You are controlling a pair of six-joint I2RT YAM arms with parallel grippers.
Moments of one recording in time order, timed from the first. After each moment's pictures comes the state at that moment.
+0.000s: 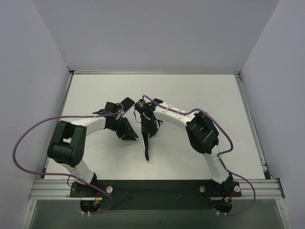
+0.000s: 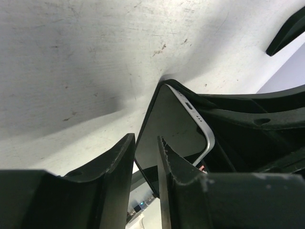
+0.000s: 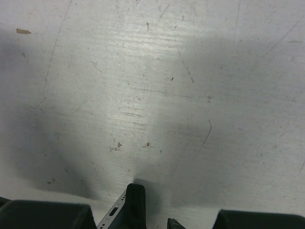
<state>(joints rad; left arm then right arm) -0.30 1.67 0.88 -0.40 0.59 -0.83 0.85 2.18 1.70 -0.91 -0.01 0.74</state>
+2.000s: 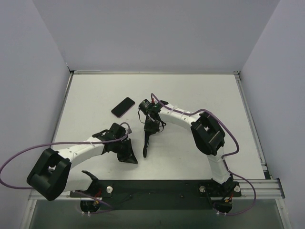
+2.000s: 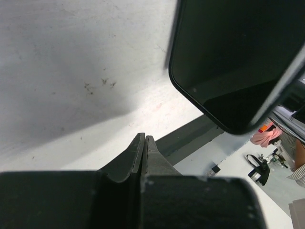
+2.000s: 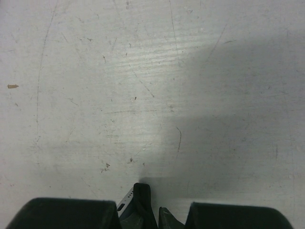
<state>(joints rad) -0.57 1.25 0.54 -0.44 0.50 -0.80 0.82 2.09 1.56 -0.77 0.08 0.94</state>
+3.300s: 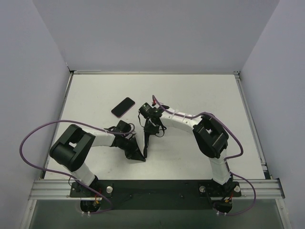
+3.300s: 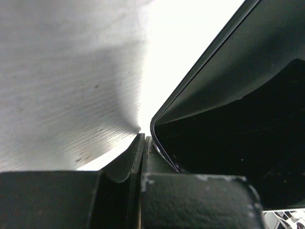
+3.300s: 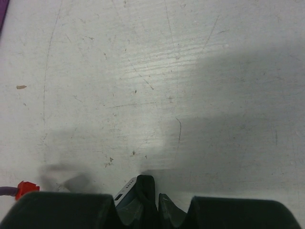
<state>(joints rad) -0.55 1.65 0.60 -0.18 0.69 -1.03 0.85 2.03 1.45 -0.65 0.14 1.01</state>
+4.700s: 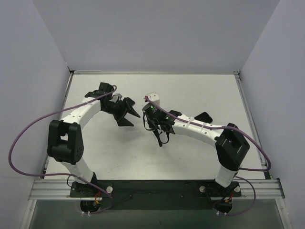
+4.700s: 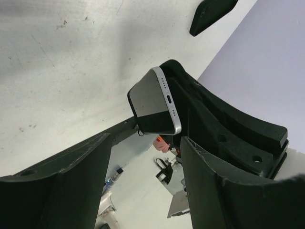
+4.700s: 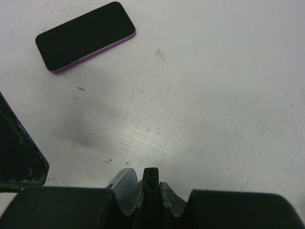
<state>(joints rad) -0.22 1.70 1.27 -0.77 0.74 -0.85 0.92 1.73 1.25 -0.37 0.41 0.42</state>
